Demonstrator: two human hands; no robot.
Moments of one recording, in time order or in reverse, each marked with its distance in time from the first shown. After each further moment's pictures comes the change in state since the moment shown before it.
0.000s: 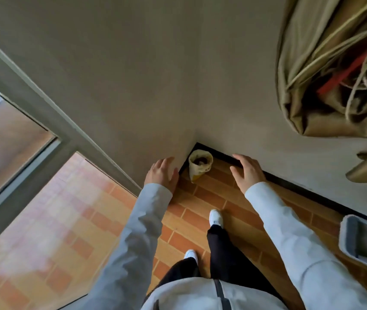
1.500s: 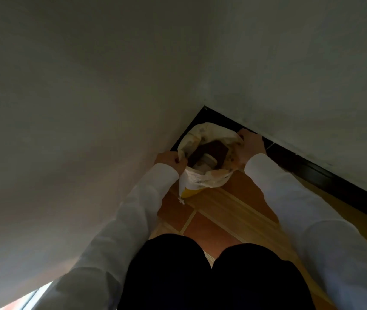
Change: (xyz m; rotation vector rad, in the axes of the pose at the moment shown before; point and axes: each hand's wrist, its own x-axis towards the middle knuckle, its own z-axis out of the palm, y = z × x) left_hand 0.389 -0.311 0.643 -0.019 -0.415 -0.321; right_hand 0.485 0.424 0.562 -0.049 -0.228 0.199
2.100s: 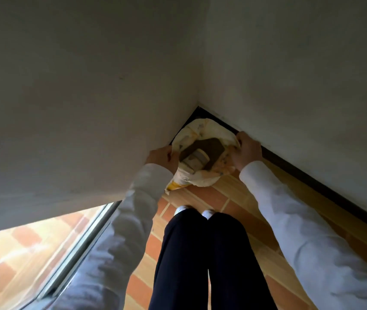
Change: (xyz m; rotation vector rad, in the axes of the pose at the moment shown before) left_hand -0.272 0.103 -0.178 -0.067 0.134 -0.048; right_hand -0.248 -0.122 -0.216 0.124 0.040 -0.028
